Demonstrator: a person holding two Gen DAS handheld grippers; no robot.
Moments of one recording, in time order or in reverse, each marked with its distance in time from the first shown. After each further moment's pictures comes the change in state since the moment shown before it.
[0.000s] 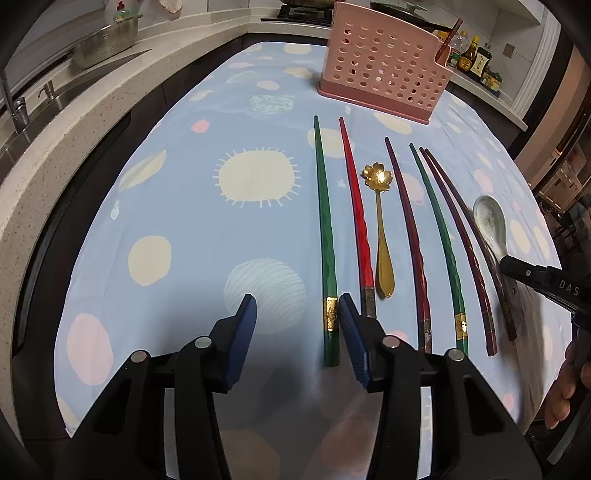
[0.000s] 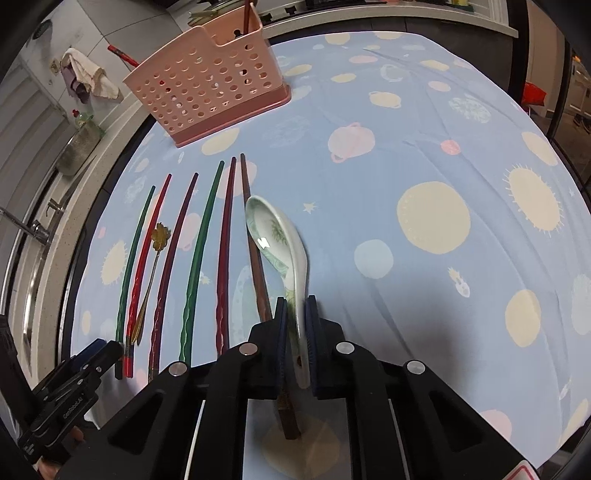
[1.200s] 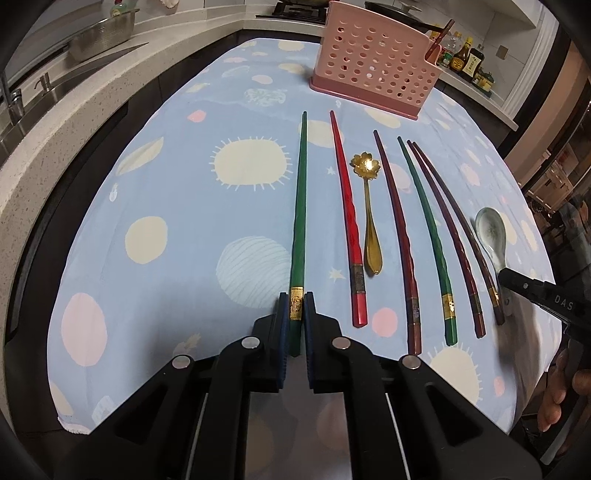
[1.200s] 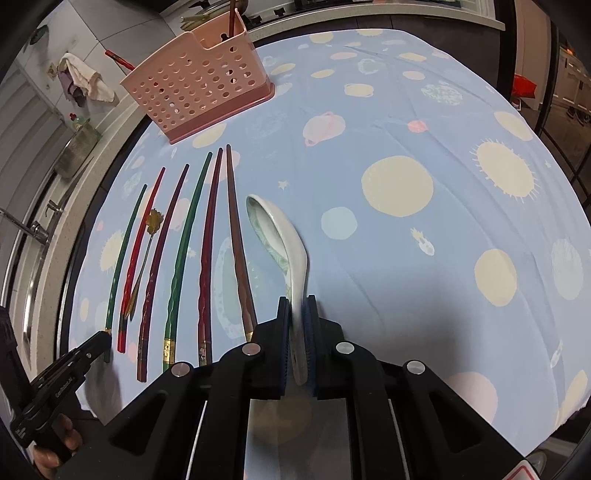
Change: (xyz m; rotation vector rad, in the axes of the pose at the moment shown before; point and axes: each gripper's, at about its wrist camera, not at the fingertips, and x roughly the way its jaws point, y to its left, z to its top) left arm -0.006 -0.002 -0.011 -0.003 0.013 -0.047; right arm -0.013 -0.010 -0.027 0.002 -0.004 -0.006
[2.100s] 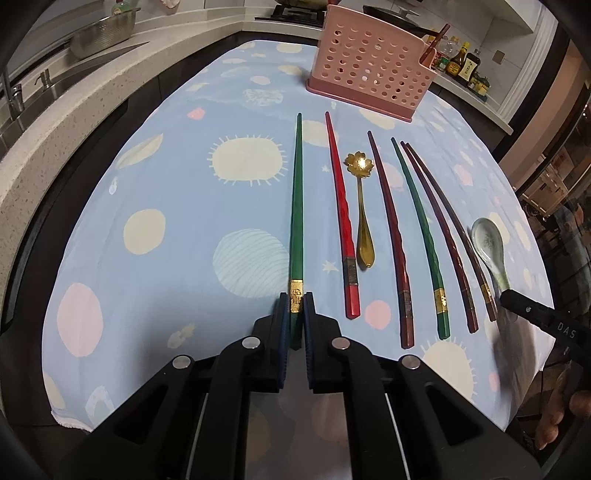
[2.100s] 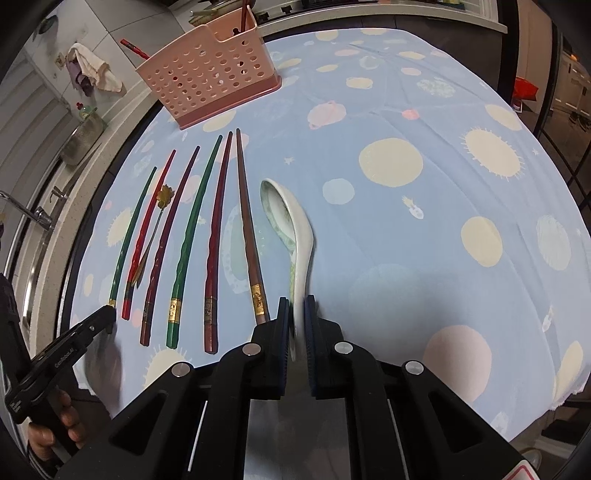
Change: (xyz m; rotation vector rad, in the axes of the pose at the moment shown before) left arm -0.008 0.002 -0.007 -0.013 -0.016 -0.024; right arm -0.022 0.000 -0.019 -0.022 -0.002 -0.003
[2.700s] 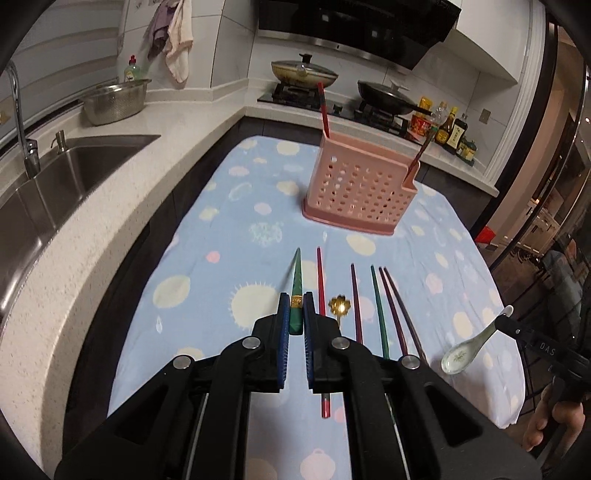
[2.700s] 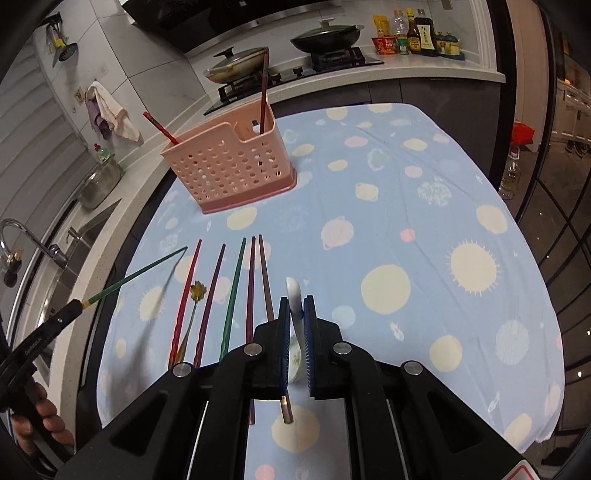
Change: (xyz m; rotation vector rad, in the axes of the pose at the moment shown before) left arm -0.090 0.000 0.091 -0.013 -0.277 -0.015; right arm -0.058 0.015 0.076 -0.027 -0.207 0.022
